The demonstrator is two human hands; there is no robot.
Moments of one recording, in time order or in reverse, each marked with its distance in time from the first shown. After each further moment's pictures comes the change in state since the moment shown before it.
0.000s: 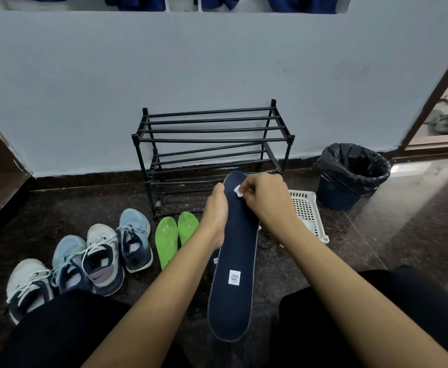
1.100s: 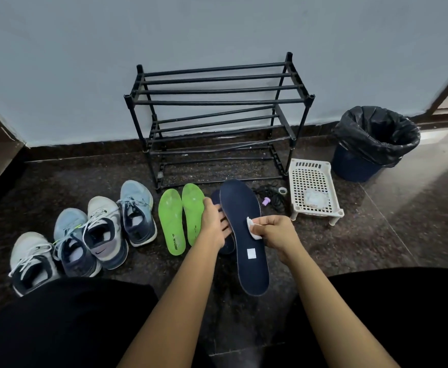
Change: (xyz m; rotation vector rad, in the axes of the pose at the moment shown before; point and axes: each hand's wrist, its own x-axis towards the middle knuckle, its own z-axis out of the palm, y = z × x) left_hand 0.097 -0.100 -0.026 -0.327 0.138 -0.224; right_hand -0.049 0.103 0.130 0.834 -0.292 0.651
